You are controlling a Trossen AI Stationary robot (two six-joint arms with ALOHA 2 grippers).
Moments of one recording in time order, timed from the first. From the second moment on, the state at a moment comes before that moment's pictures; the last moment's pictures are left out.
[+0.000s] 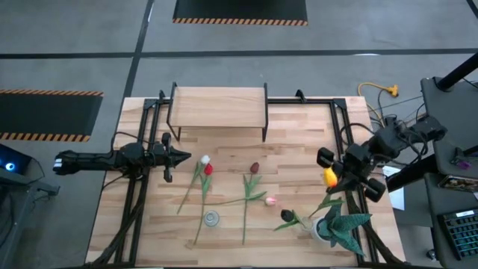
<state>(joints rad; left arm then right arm) 0.00 0.12 0.01 0.03 -0.14 -0.06 0.42 0.75 0.85 0.04 -0.28 0.43</state>
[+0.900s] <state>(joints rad) 0.00 0.12 0.01 0.03 -0.16 -0.06 0.51 0.83 0.67 0.09 -0.26 0.38</state>
